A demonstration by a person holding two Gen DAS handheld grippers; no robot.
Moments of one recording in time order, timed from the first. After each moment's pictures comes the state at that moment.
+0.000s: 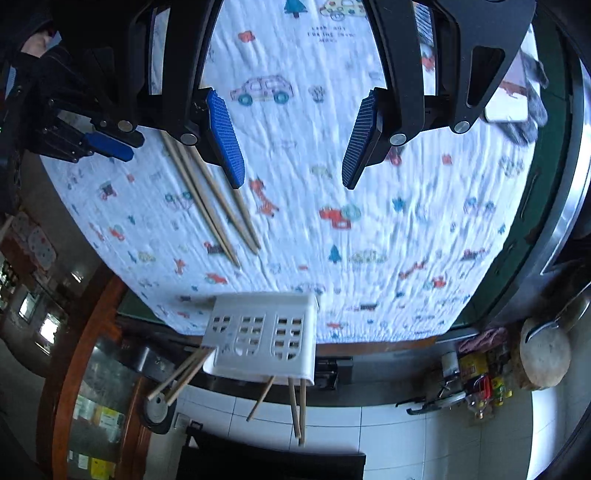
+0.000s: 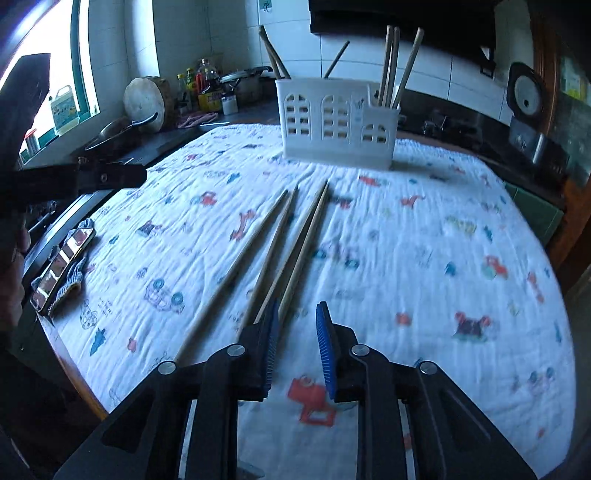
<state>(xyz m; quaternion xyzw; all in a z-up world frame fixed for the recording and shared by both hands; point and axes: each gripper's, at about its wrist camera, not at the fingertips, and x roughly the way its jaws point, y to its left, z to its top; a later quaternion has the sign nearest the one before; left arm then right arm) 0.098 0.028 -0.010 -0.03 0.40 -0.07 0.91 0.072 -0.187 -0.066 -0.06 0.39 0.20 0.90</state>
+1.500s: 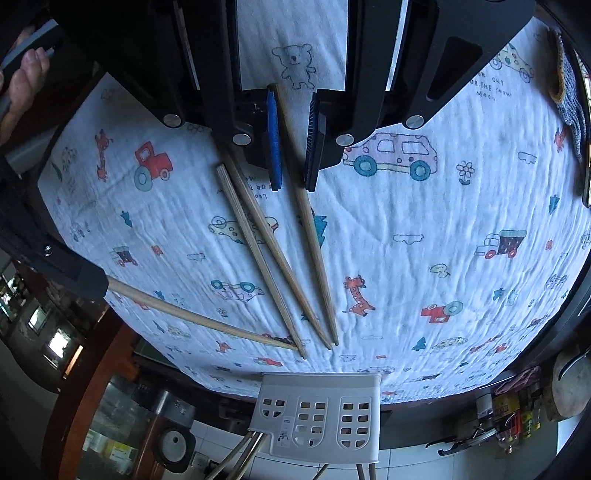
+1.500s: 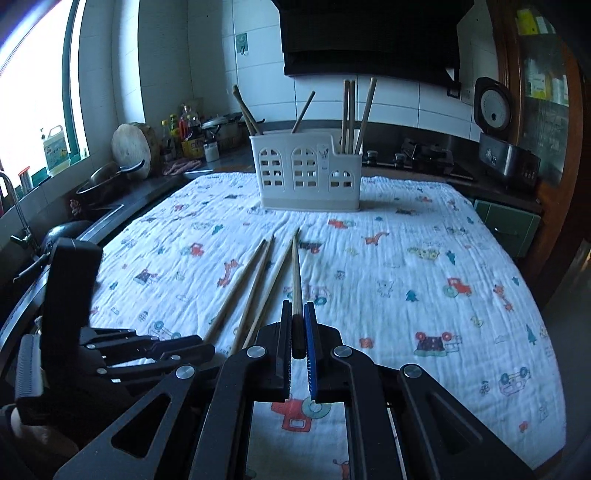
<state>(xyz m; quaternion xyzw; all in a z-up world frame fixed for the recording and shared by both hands) 0.080 -0.056 -0.090 -0.05 0.45 -0.10 0.88 0.056 -0.217 -0.025 -0.03 0.31 0.17 0.94</state>
